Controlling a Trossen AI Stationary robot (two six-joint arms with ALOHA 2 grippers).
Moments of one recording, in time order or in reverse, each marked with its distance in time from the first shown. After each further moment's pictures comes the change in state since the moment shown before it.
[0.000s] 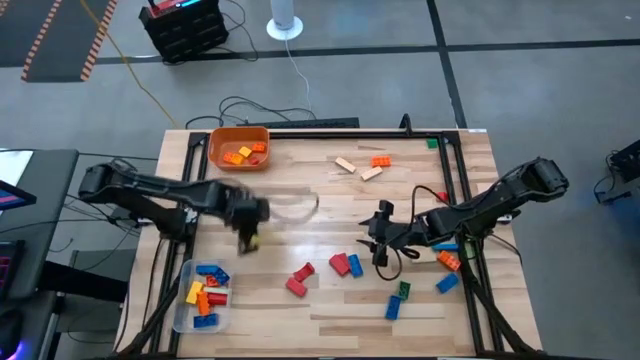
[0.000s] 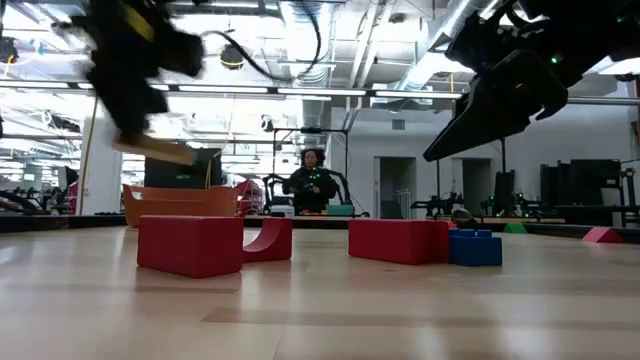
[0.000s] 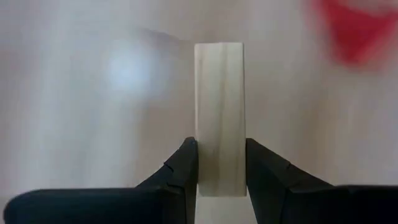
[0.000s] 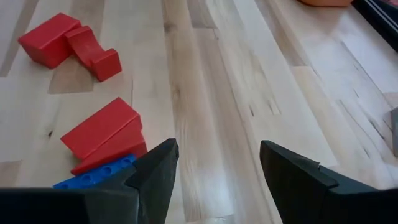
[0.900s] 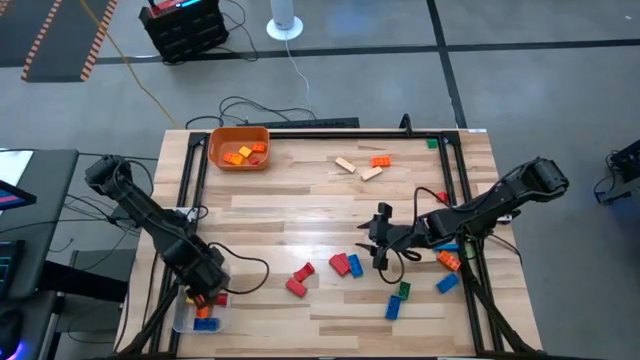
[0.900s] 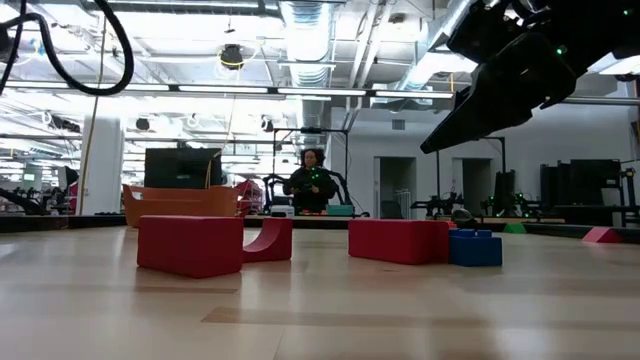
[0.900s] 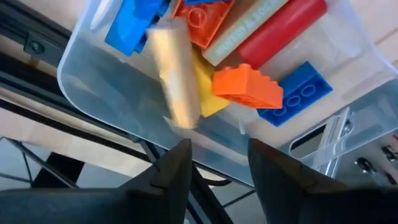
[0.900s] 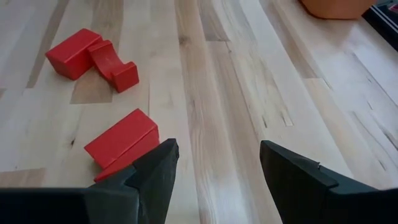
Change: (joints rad) left arm -0.592 -0.005 0.000 -0.277 0.359 -1.043; right arm 0.023 0.000 0.000 0.044 -0.007 -0.002
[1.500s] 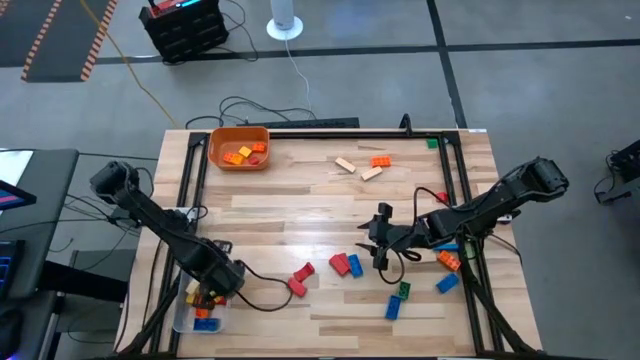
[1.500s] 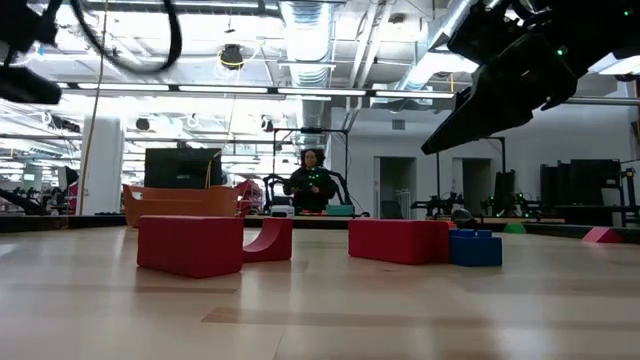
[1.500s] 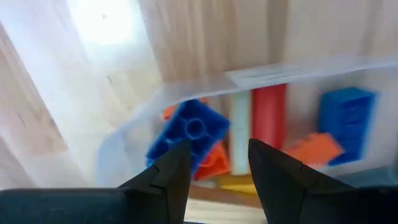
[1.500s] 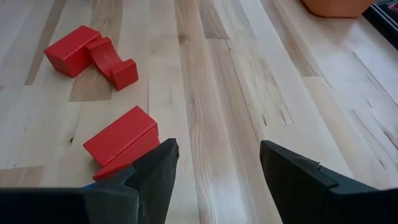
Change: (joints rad) left arm 0.044 0.147 0.000 0.125 -0.275 0.912; right arm 0.000 0.000 0.000 -0.008 0.000 0.000
